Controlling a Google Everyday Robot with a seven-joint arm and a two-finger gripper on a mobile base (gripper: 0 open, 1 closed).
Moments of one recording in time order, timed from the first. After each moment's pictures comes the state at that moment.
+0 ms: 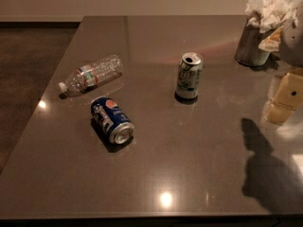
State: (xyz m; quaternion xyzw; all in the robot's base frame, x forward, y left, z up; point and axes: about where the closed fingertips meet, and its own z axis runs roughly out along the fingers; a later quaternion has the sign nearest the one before) arm 0.438 -0.217 0.976 -0.60 0.78 -0.03 0.16
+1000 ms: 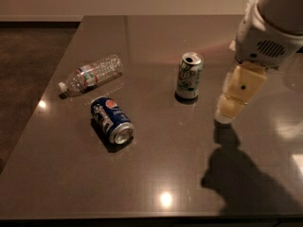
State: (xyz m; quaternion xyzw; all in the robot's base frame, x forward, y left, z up) arm 0.450 -0.155 0.973 -0.57 0.81 -0.01 0.16
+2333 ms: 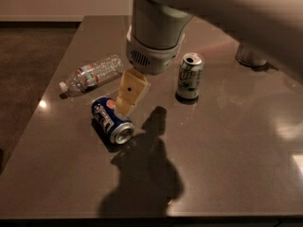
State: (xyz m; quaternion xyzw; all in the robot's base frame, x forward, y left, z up) arm 0.480 0.004 0.939 -0.48 0.86 -0.01 0.16
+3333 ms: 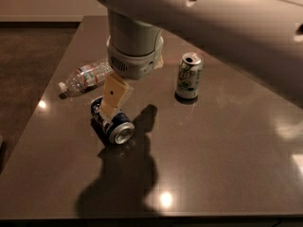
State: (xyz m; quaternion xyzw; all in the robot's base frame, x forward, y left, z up) arm 0.488 0.035 0.922 -0.45 0.88 -0.02 0.15
